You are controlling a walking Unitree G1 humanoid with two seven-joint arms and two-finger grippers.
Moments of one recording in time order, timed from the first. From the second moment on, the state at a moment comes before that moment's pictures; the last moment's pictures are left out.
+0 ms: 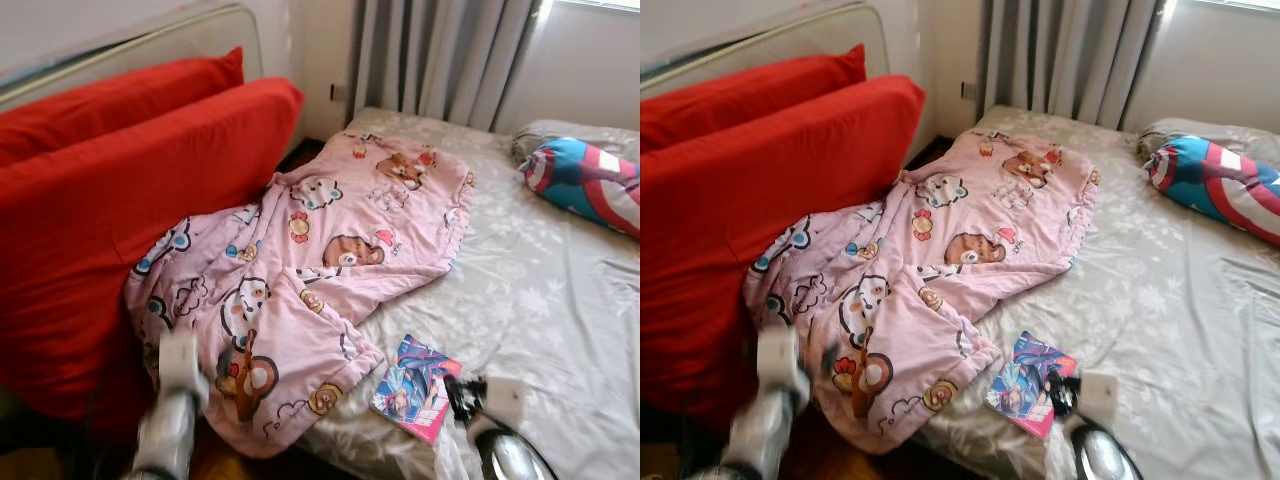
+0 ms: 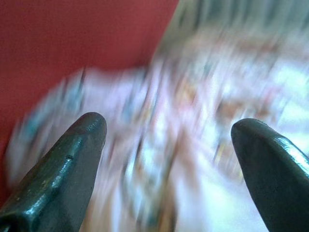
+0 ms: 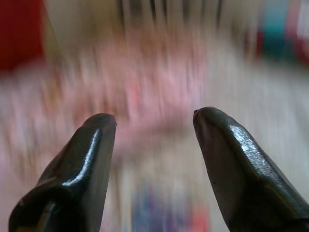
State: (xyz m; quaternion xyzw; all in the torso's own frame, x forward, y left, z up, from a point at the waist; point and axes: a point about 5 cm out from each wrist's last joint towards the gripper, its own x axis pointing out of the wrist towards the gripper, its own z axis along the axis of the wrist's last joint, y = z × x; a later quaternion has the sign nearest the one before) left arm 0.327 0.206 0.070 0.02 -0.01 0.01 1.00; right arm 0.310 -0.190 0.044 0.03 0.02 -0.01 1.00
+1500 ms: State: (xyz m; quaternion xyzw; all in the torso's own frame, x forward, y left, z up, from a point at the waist) left arm 0.314 0.220 0.053 0.00 0.03 0.03 1.00; right arm 0.316 -0.204 0.048 0.03 0.04 -0.04 1.00
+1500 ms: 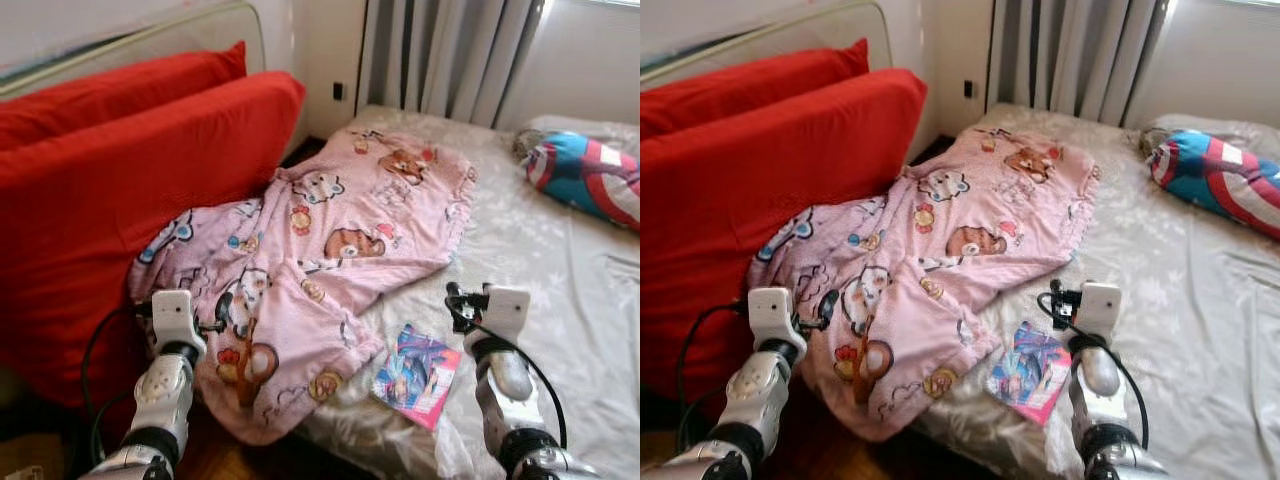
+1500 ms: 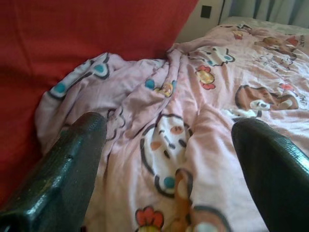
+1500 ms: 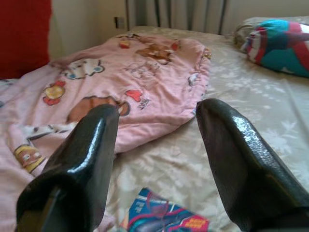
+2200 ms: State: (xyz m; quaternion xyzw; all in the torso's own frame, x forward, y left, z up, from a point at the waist) left arm 0.314 0.217 0.047 -0.01 0.05 0.03 1.00; right arm 0.309 -0.199 0.035 0.05 0.07 -0.03 1.00
